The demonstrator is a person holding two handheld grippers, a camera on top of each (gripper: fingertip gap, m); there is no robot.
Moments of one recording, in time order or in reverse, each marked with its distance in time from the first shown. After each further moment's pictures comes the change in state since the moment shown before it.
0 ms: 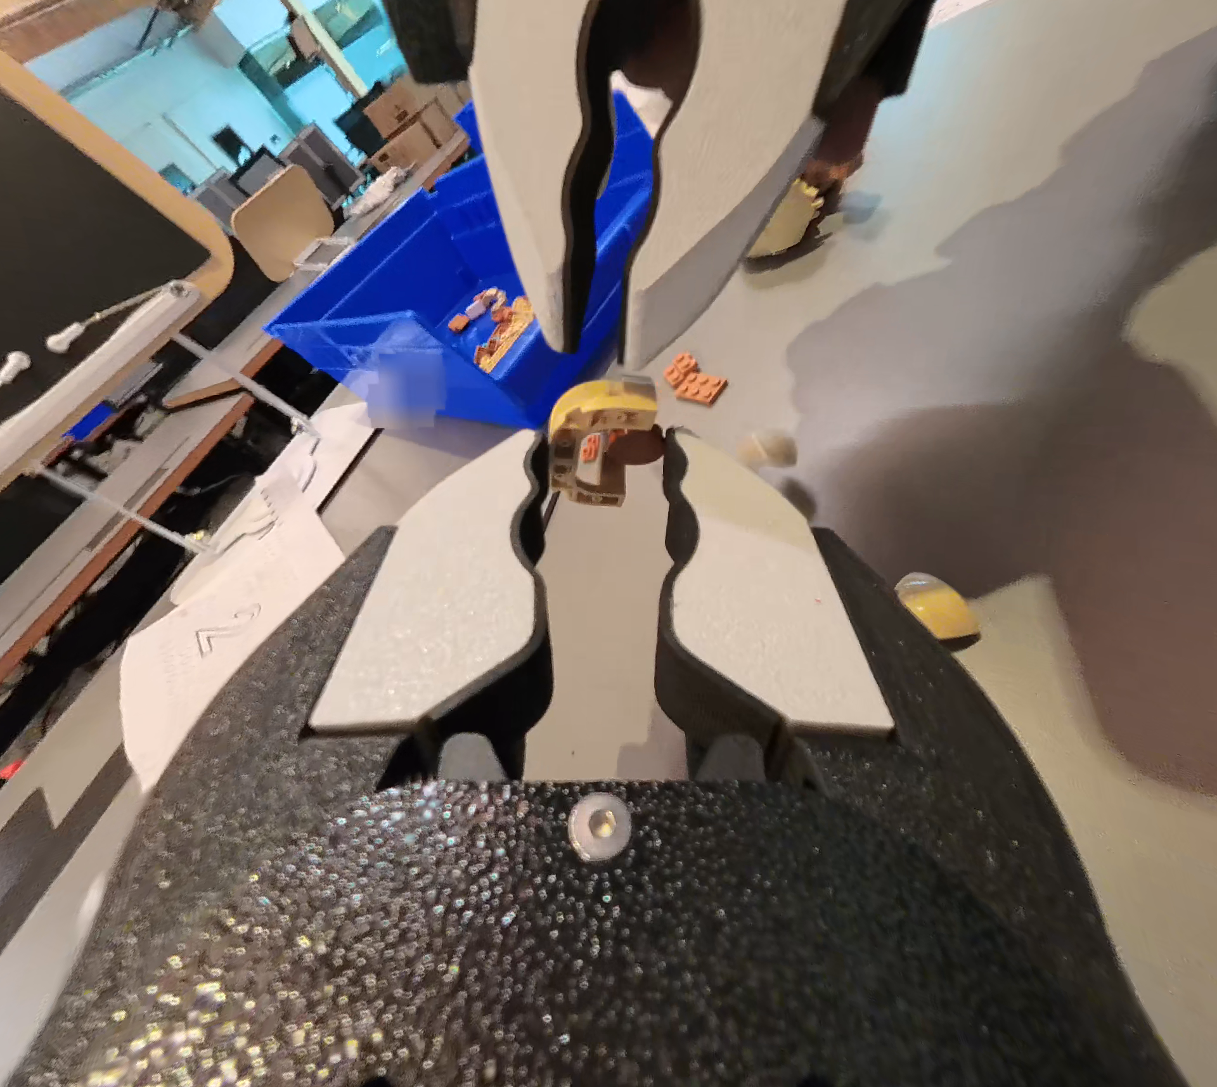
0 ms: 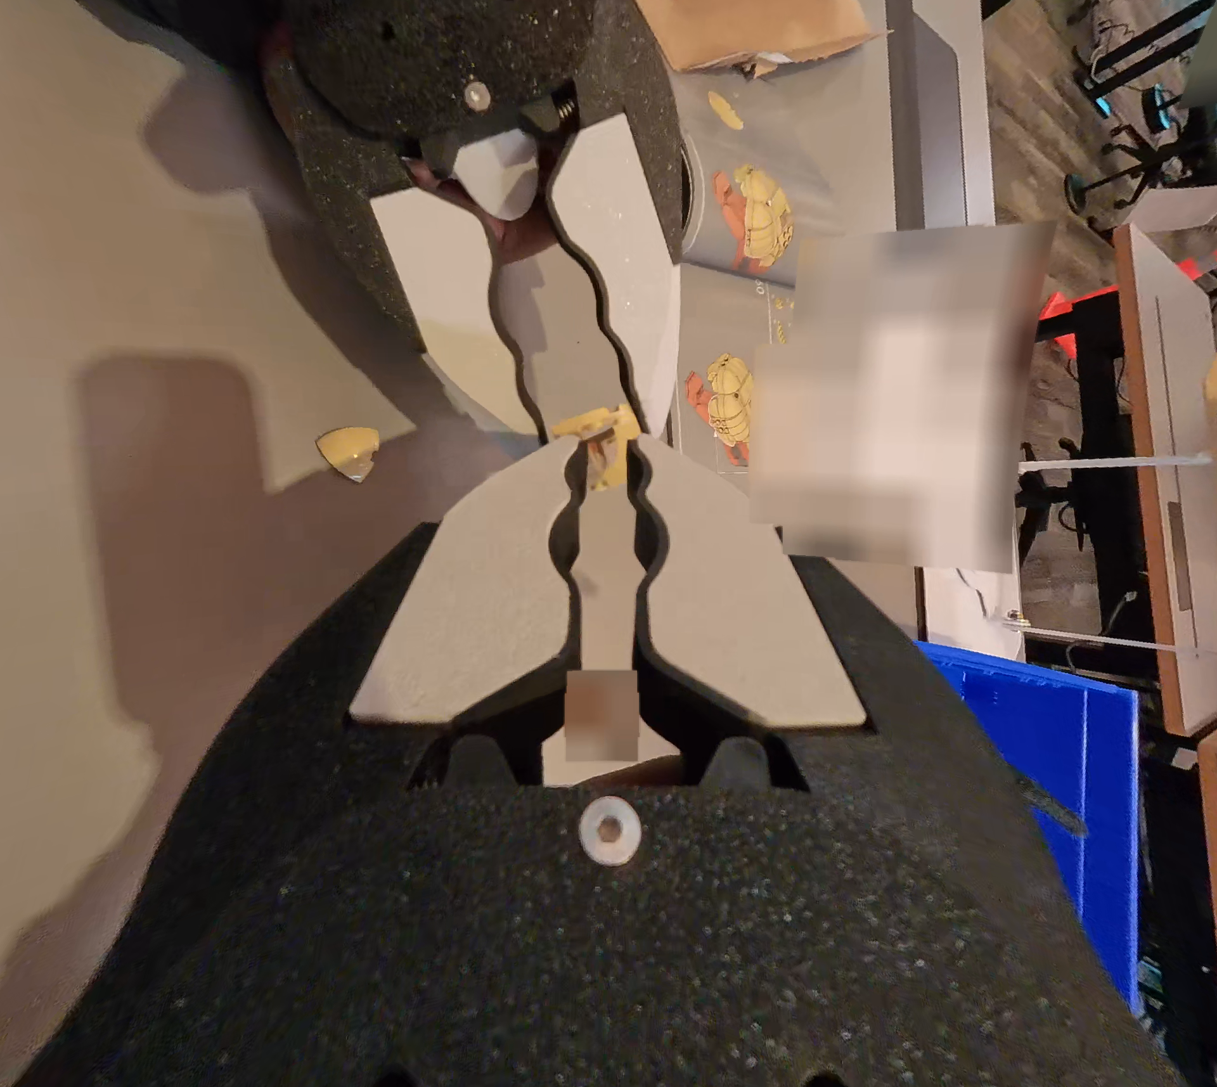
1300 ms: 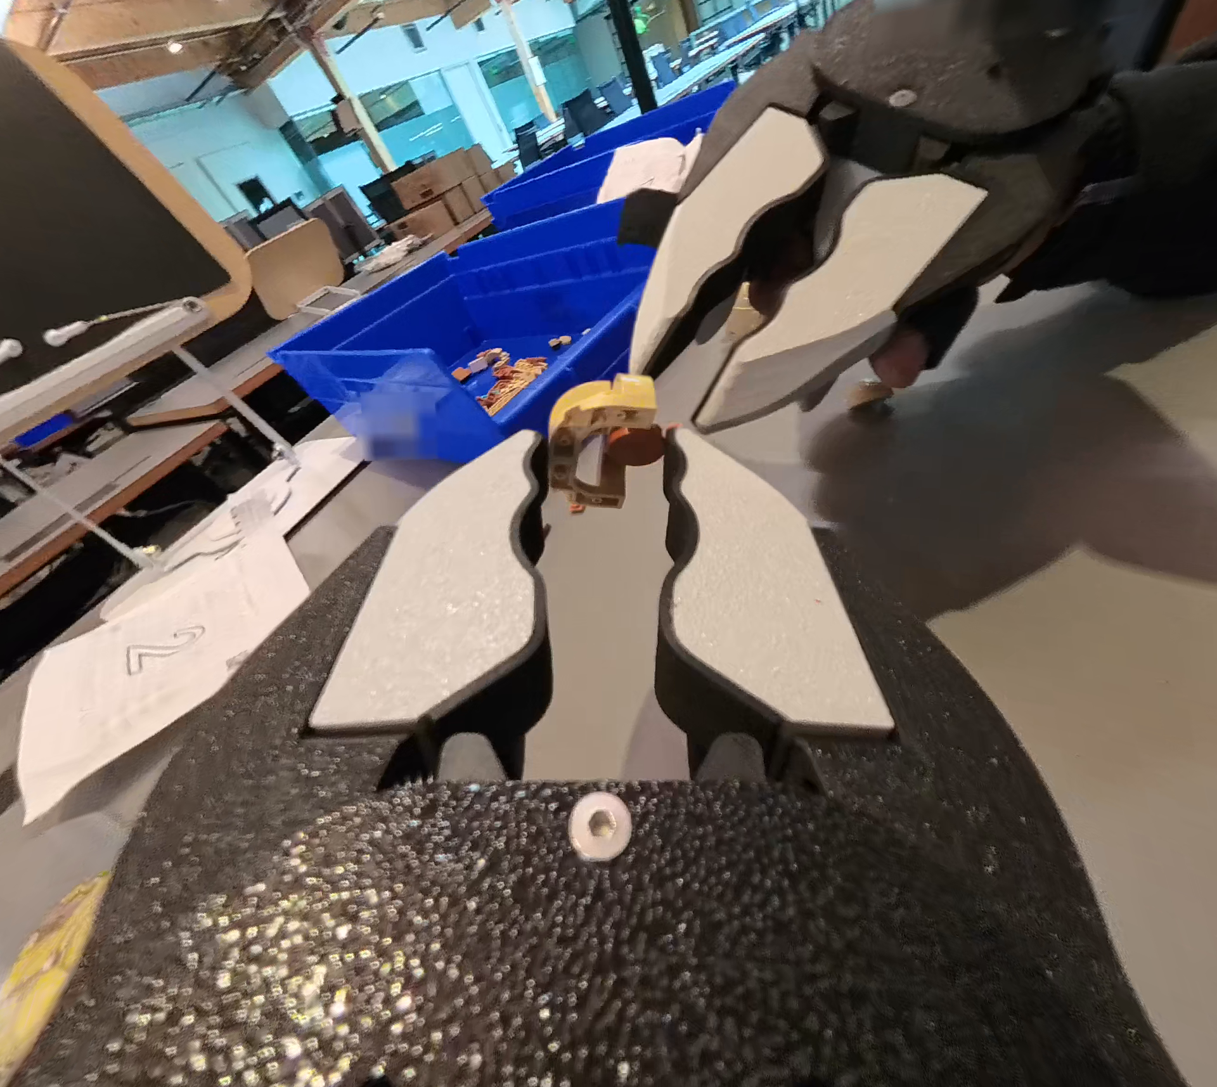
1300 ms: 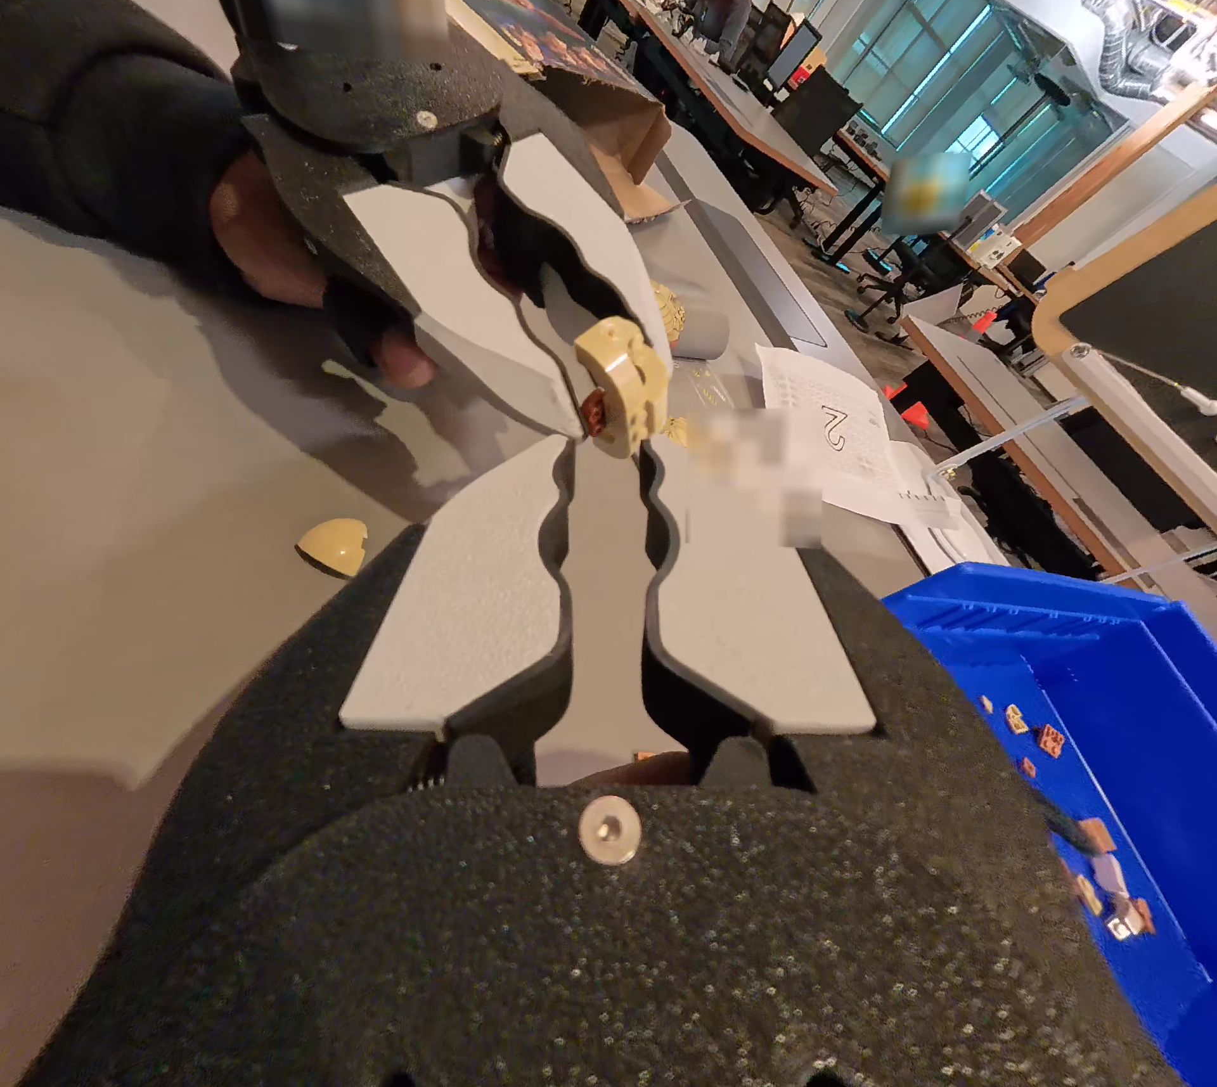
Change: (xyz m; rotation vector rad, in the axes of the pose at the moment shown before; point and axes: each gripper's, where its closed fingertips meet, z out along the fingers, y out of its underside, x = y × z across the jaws) left arm -0.004 -0.013 -0.005 0.157 -0.015 -0.137; right arm -0.008 0.014 -0.002 0.380 0.280 0.203
